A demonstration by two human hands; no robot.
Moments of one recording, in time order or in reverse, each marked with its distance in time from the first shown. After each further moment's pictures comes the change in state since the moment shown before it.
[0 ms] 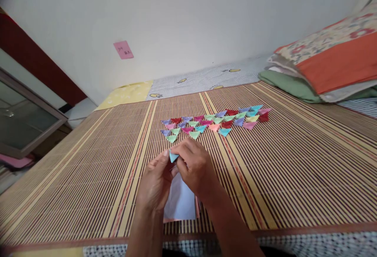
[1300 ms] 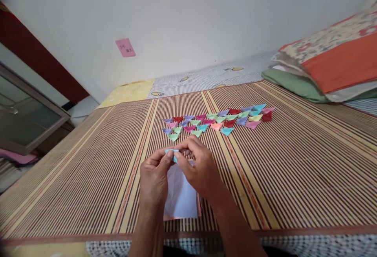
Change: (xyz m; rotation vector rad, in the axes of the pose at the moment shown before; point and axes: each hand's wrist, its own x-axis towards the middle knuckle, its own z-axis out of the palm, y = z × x) left_hand 0.002 -0.001 -0.011 0.352 0.143 0.224; right_hand 0.005 -0.008 -0.008 0.200 -0.040 0.283
